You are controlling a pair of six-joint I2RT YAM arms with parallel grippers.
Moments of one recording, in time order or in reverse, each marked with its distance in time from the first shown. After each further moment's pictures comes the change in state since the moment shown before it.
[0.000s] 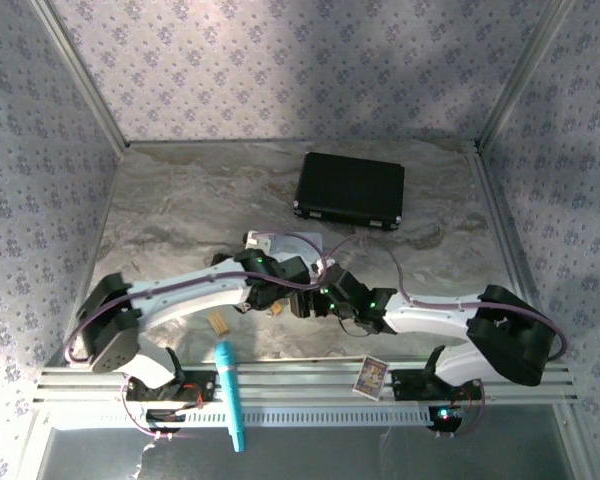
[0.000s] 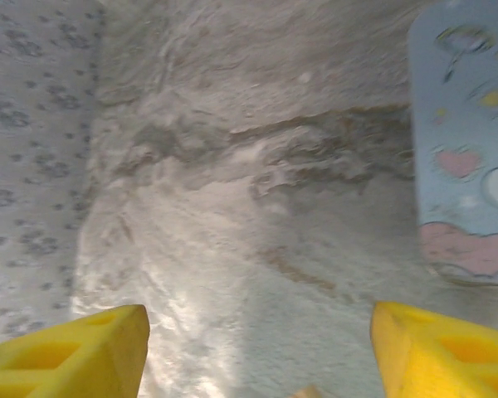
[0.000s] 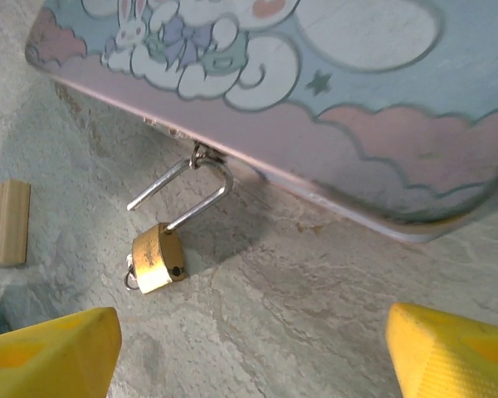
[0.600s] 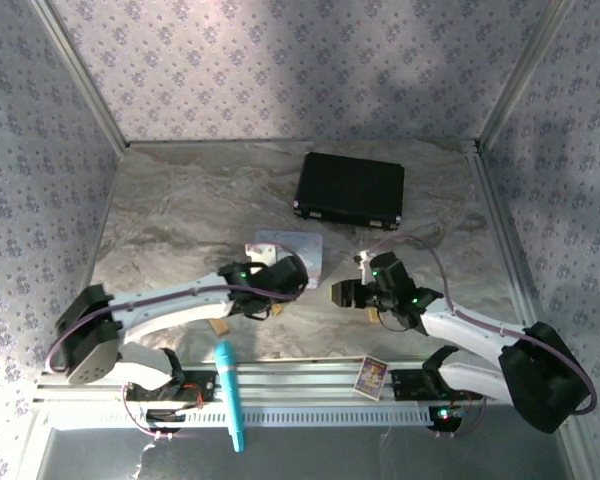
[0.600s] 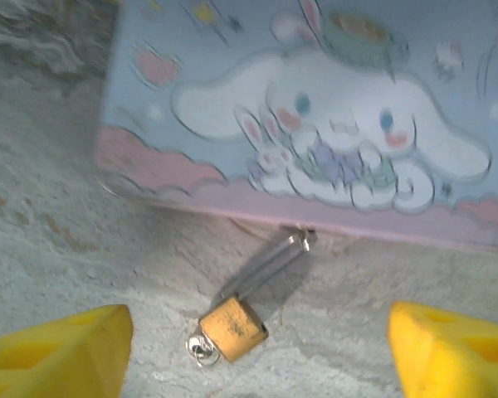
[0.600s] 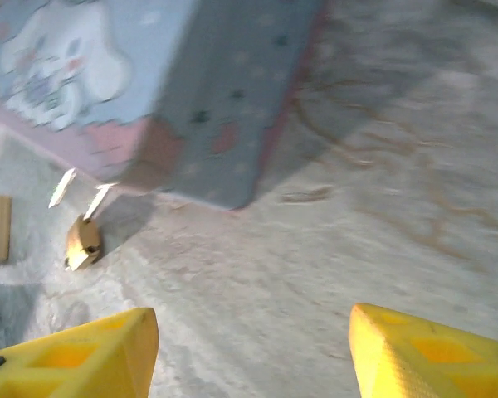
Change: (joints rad) left arm 0.015 -0.197 -0.199 0.563 0.468 -0.166; right arm -0.323 -0.286 -0.171 -0.083 -0.273 -0.164
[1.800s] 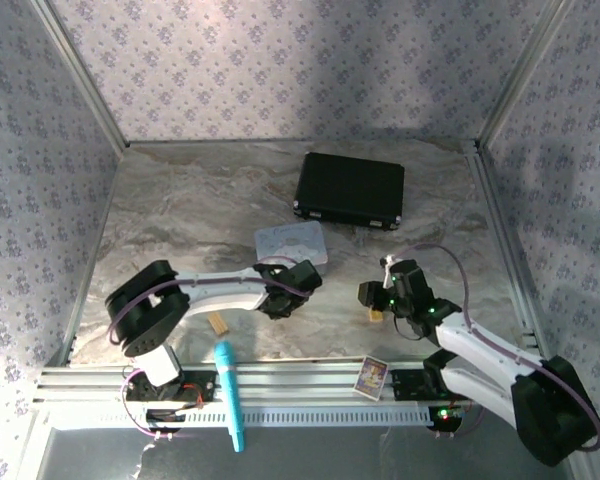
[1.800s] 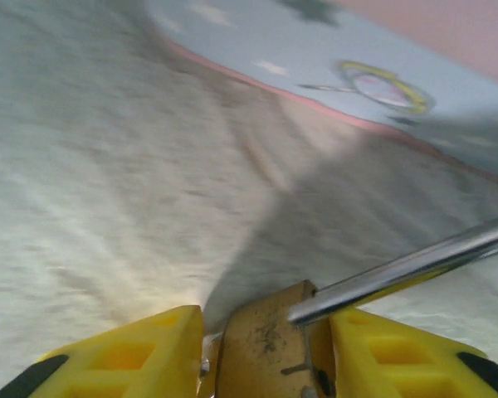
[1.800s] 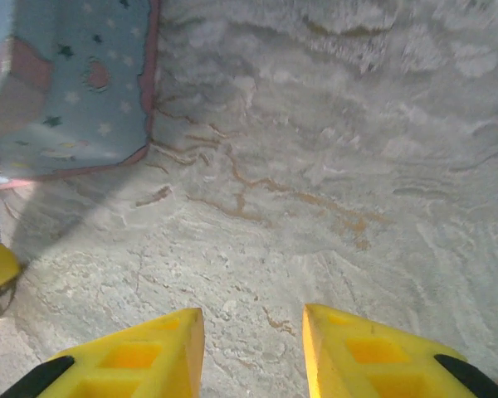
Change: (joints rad) left arm 0.018 0.313 -0.008 0.122 0.222 -0.462; right arm -0.192 -0.155 -0.111 -0.108 0.080 0.008
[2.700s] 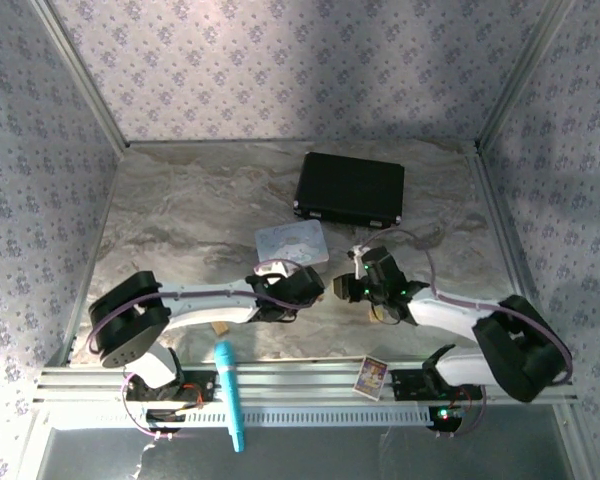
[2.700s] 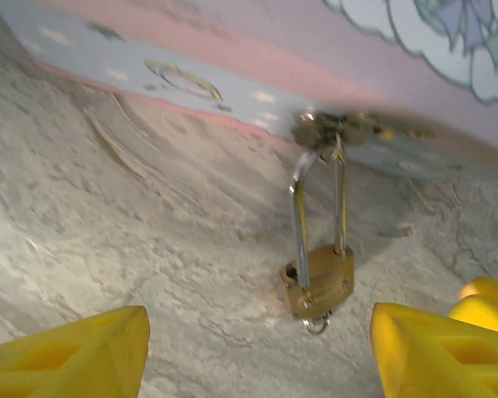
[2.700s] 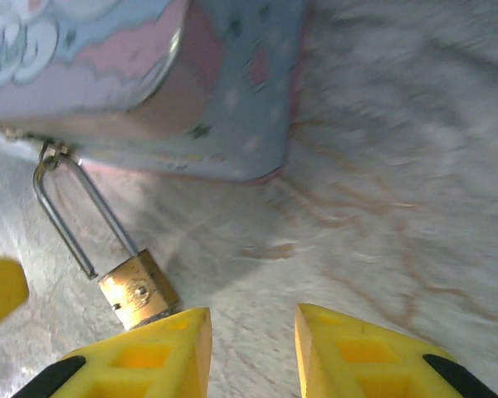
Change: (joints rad) left arm -0.081 -0.072 -0.041 0.215 -0.117 -0.028; right arm 0.117 0.305 0.127 0.208 -0.011 -0.078
